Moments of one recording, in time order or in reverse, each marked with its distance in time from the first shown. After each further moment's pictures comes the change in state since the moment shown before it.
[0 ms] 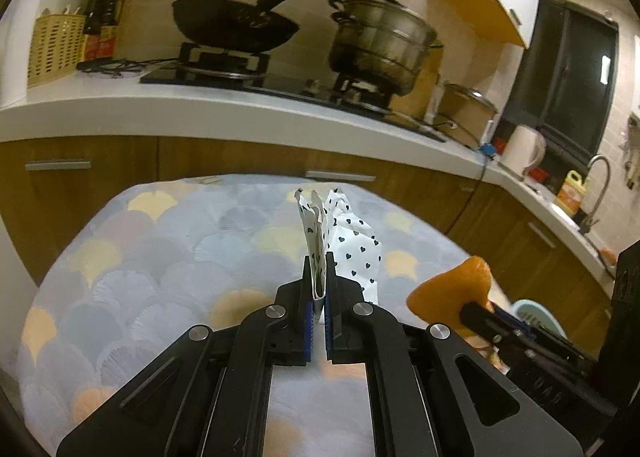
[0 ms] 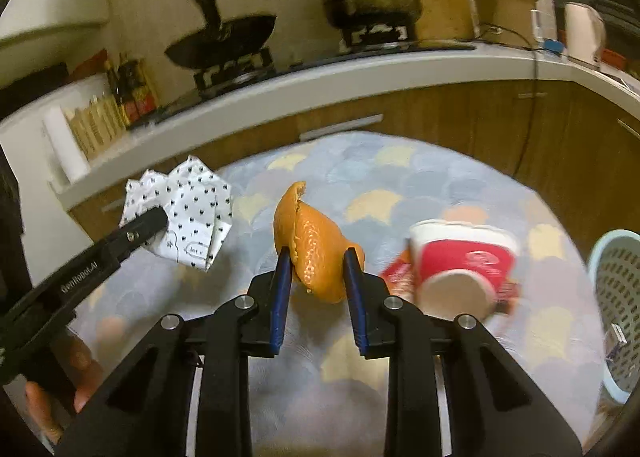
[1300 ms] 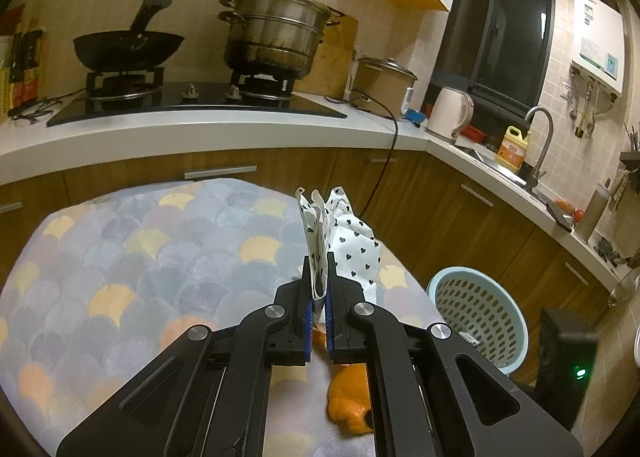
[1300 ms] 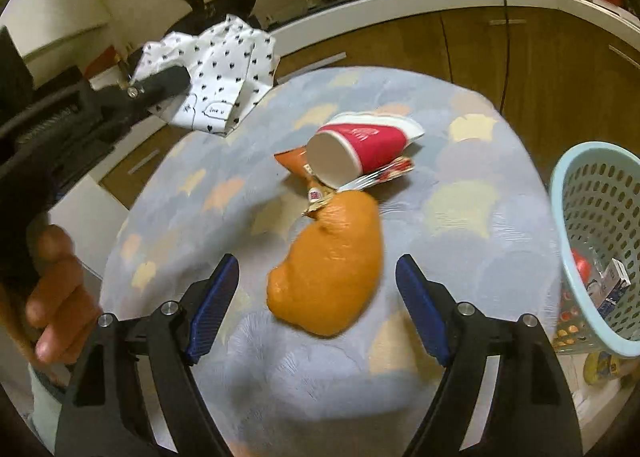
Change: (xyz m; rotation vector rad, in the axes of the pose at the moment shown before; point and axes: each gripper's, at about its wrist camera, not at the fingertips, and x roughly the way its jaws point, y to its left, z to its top) left arm -0.007 -0.124 -0.016 0.154 0.053 -0.155; right arm -0.032 -0.084 -0.058 0.060 0.236 0.099
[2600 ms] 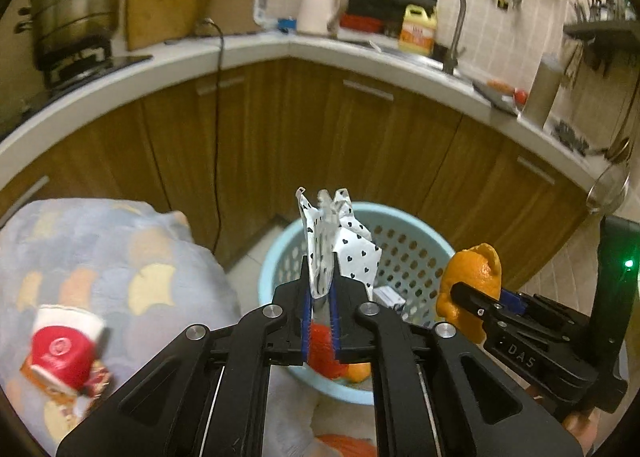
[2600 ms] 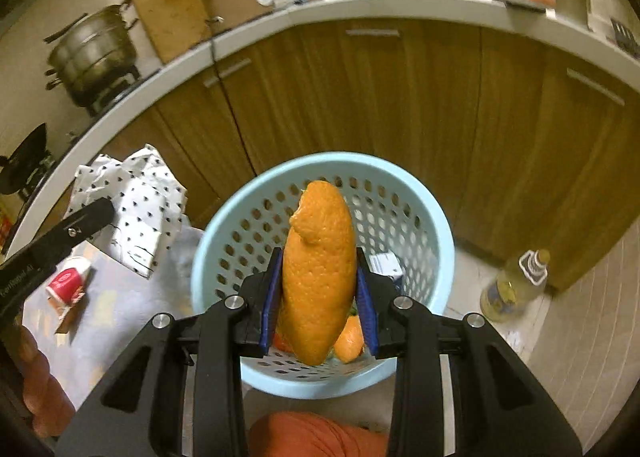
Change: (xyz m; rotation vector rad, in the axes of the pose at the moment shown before) left arm 0.163 -0.240 -0.033 0.320 0.312 -0.225; right arm -0.136 -0.250 -0.025 0.455 -0.190 -0.498
